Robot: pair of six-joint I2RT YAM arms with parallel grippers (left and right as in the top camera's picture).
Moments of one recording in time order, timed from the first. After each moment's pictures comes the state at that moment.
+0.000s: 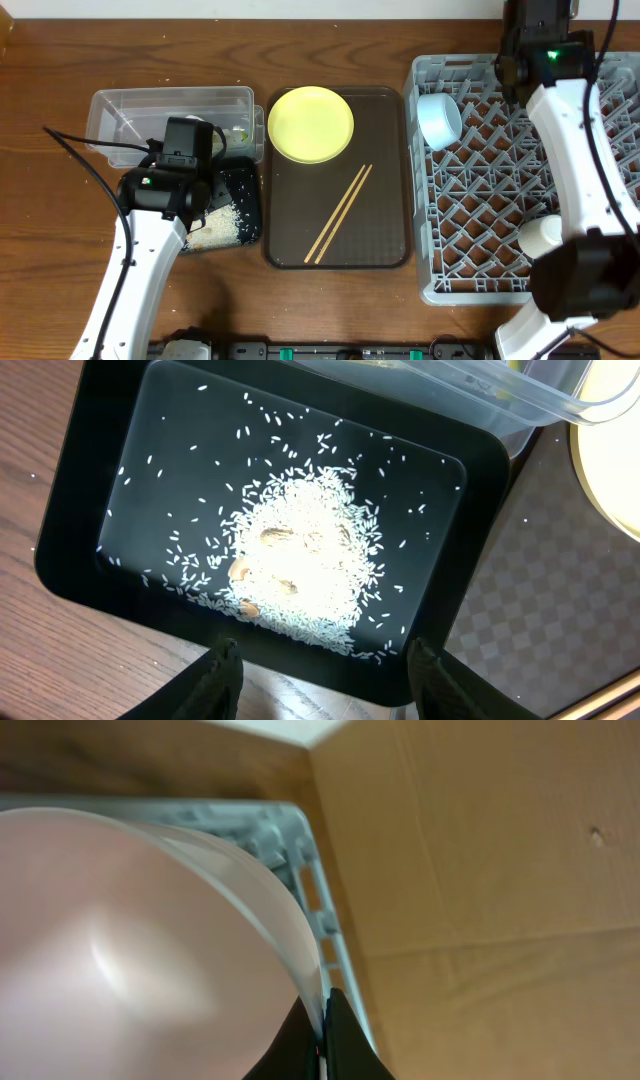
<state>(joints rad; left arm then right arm) -0.11 1.26 1.07 -1.06 -0.20 -0.57 0.08 1.86 1.79 -0.84 0.96 -0.15</state>
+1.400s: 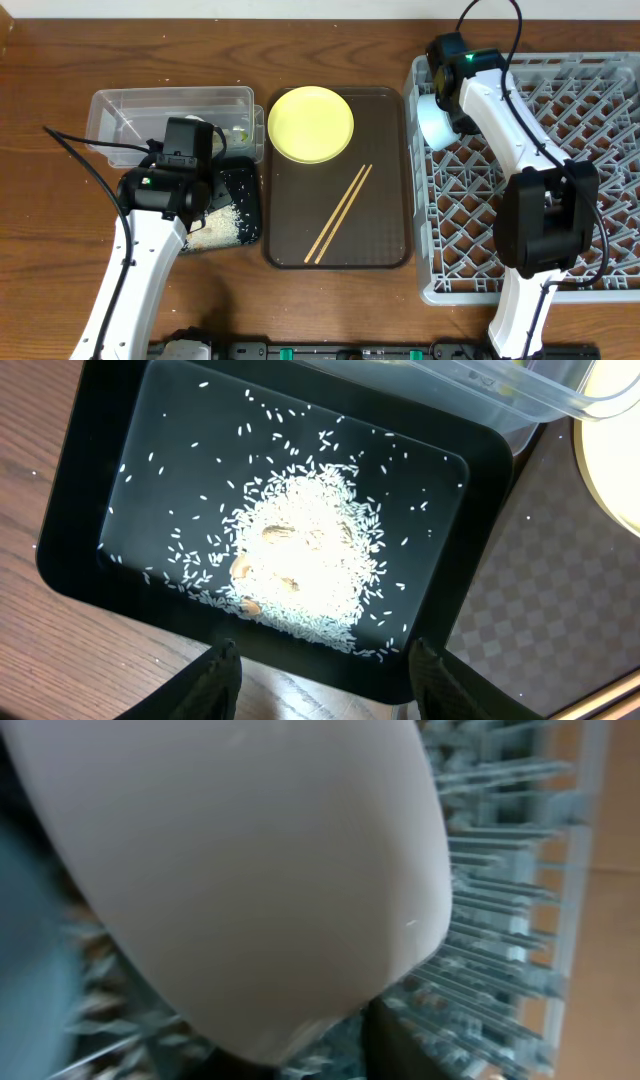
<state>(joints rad) -0.11 1.26 1.07 -1.07 -0.20 -0.57 0.22 2.11 1.79 -1.19 0.69 0.29</state>
